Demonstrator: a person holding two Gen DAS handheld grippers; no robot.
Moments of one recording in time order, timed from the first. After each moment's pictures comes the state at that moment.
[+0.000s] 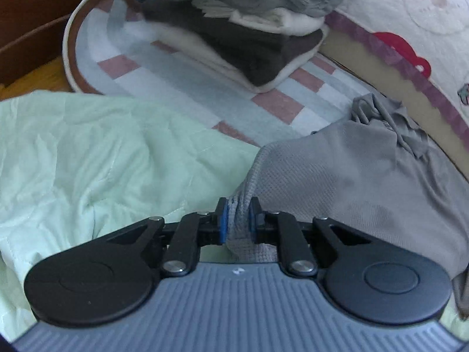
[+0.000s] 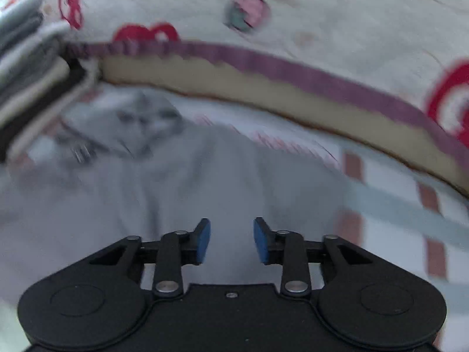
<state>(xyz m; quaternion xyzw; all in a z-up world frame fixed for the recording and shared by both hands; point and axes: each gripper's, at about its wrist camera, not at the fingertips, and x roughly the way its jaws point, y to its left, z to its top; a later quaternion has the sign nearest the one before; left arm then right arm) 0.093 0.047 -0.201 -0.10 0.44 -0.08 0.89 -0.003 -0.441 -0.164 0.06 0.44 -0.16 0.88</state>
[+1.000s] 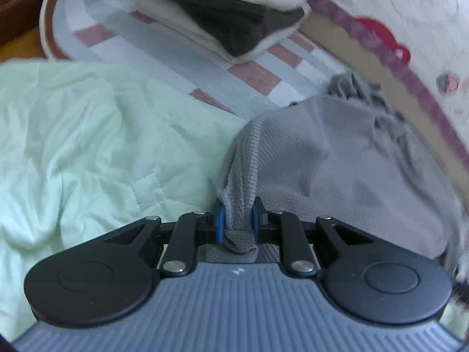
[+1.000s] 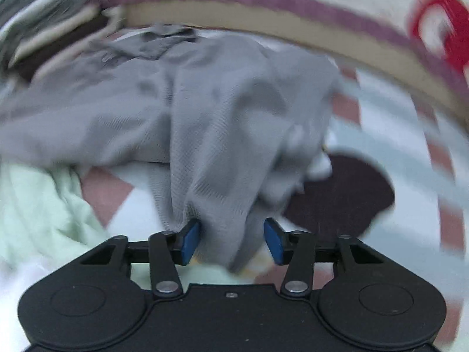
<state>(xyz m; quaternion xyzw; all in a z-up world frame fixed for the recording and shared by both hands) 0.089 0.036 -0.214 -0.08 0.46 -0.13 0.87 -0.109 -0.401 -0.230 0.01 0.45 -0.10 0.89</state>
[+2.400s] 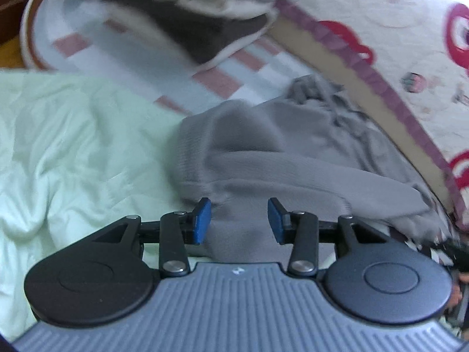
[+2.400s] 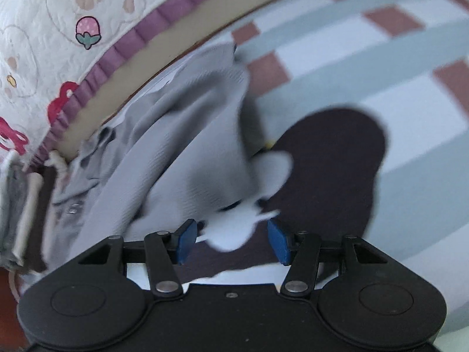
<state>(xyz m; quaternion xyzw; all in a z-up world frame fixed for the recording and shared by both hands) 0.060 0.027 -0.177 -0.12 0.44 -0.22 0.86 -0.112 -0.486 -0.252 0.46 0.34 -0.20 0.80</state>
